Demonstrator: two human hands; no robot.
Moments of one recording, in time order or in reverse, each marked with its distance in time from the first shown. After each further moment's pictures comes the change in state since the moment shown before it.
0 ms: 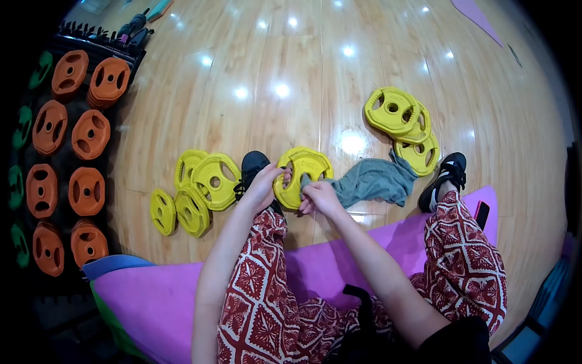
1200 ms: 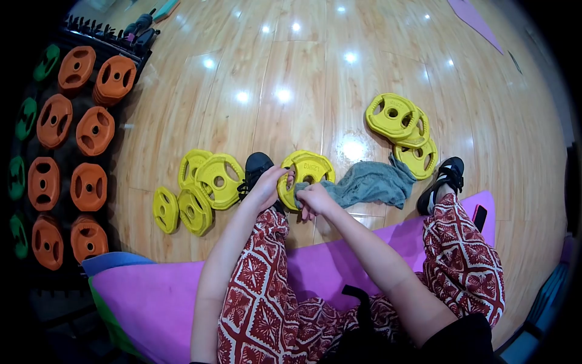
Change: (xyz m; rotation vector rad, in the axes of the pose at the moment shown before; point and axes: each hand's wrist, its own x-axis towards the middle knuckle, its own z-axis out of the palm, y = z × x) left_hand 0.002 -0.004 -0.001 0.002 0.019 -0.014; right_hand -0.002 -0.019 0.013 -0.338 -0.052 0.129
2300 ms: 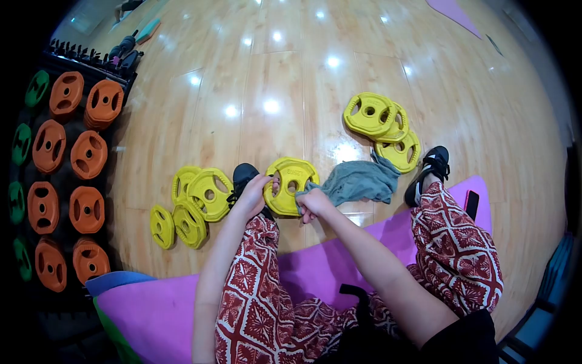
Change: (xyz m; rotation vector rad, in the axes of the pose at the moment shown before) left_hand 0.004 -0.002 0.000 -0.010 0.009 0.000; right_hand -0.009 0.018 -0.025 0.016 0.165 0.100
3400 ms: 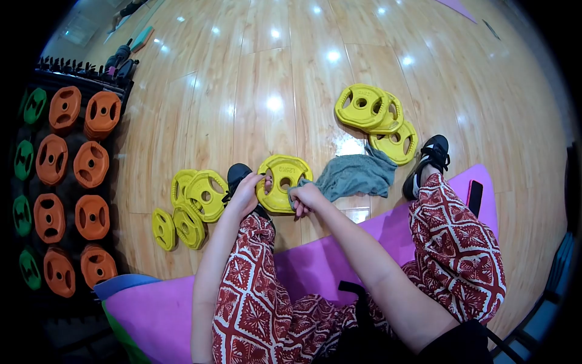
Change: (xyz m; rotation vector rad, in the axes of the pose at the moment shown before) left_hand 0.000 0.003 0.002 0.049 0.022 -0.014; right_hand 0.013 0.006 -0.002 0.197 -0.027 -0.037
